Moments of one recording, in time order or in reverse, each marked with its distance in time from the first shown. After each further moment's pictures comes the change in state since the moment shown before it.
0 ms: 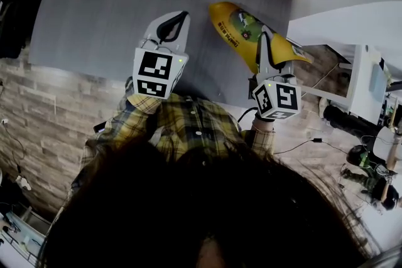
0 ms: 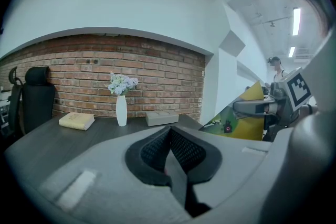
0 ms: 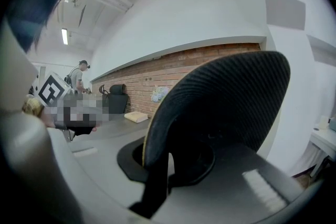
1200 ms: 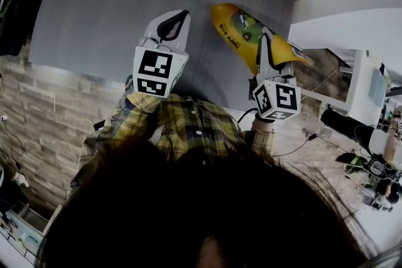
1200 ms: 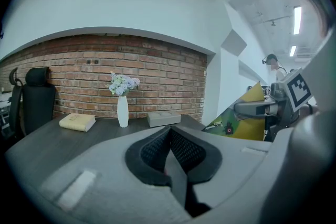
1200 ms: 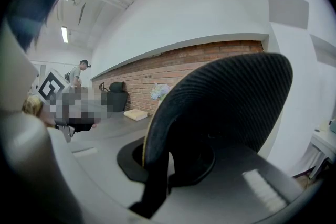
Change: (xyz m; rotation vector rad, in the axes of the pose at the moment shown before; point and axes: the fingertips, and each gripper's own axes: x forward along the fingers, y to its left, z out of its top) left arm 0.004 0.009 0.002 0.003 -0.005 0.013; right arm 0.010 -0.001 -0.003 -0.011 0.021 0.005
